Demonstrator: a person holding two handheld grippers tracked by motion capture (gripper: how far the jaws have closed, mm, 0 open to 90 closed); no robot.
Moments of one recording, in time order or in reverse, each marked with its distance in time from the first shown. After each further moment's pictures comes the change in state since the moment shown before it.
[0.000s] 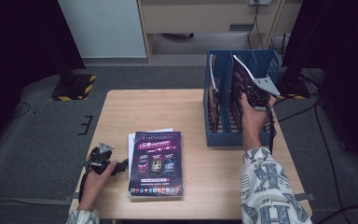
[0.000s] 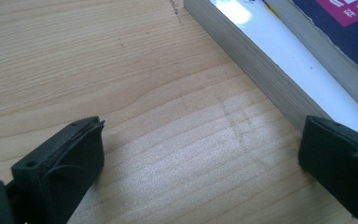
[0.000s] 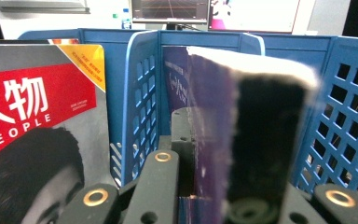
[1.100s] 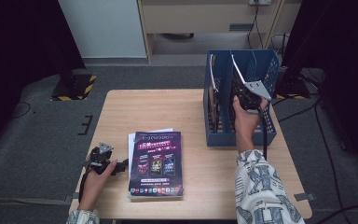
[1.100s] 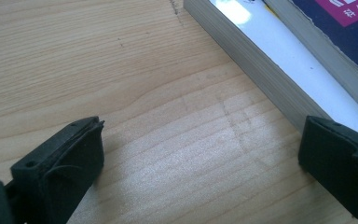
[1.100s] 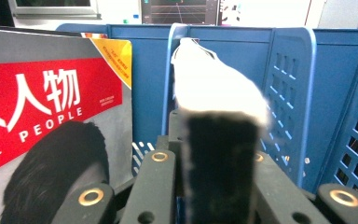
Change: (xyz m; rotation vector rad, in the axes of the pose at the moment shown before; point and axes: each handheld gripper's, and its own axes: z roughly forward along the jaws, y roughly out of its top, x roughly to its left) left arm 0.000 0.000 0.000 0.000 -0.001 0.001; right arm 0.022 -0.012 0.002 -0.030 0.032 0.003
